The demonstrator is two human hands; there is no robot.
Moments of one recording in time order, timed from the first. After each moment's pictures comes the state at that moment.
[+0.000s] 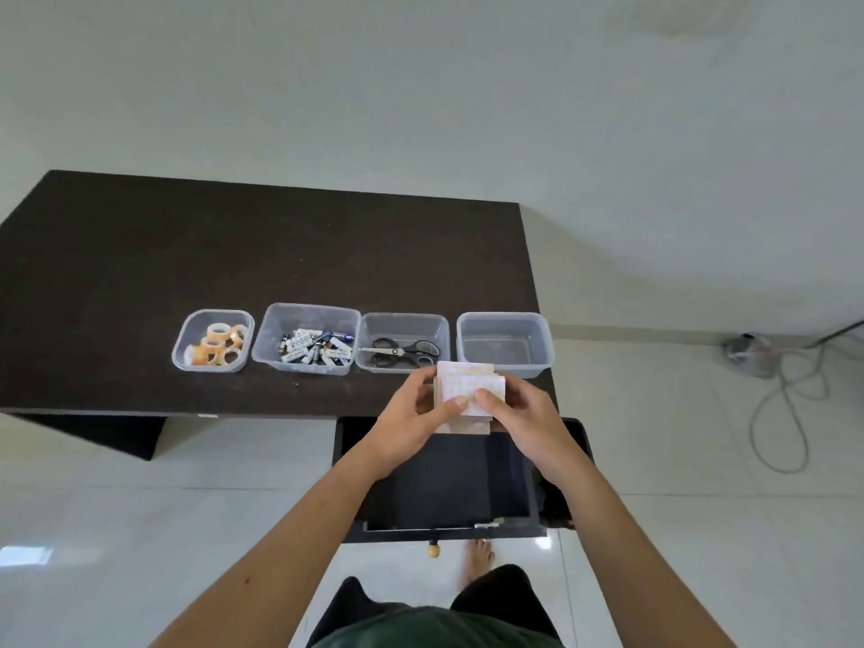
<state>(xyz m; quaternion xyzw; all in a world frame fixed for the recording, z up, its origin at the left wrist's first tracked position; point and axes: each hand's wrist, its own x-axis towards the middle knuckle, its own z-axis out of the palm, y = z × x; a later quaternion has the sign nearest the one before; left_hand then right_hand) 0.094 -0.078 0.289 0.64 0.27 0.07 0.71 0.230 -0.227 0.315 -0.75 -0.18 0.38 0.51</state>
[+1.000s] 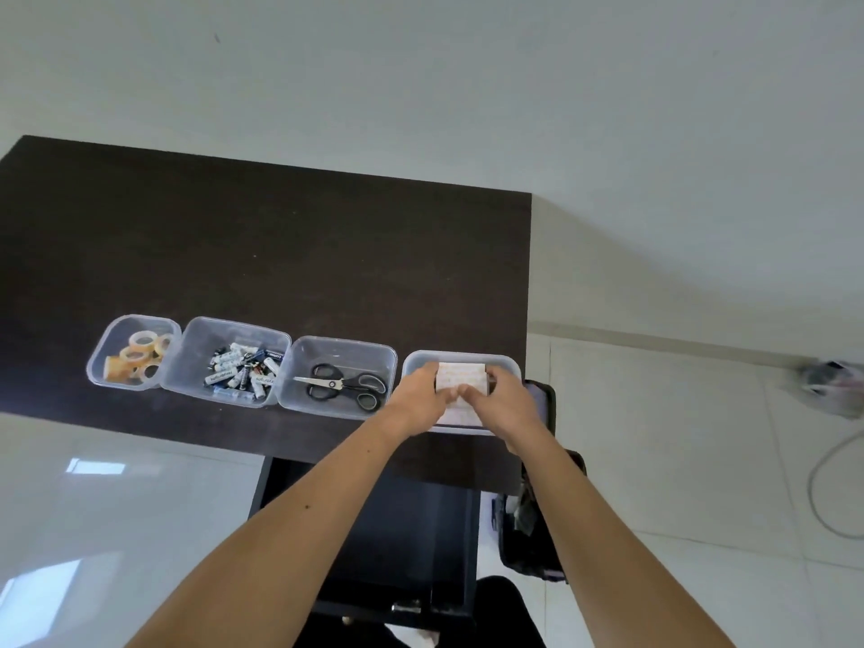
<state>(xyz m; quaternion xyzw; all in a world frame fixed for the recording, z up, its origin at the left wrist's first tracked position) 0.310 -0.053 0.220 0.75 0.43 -0.10 0.50 0.424 -0.162 0.226 -0.83 -0.20 0.40 0.32</state>
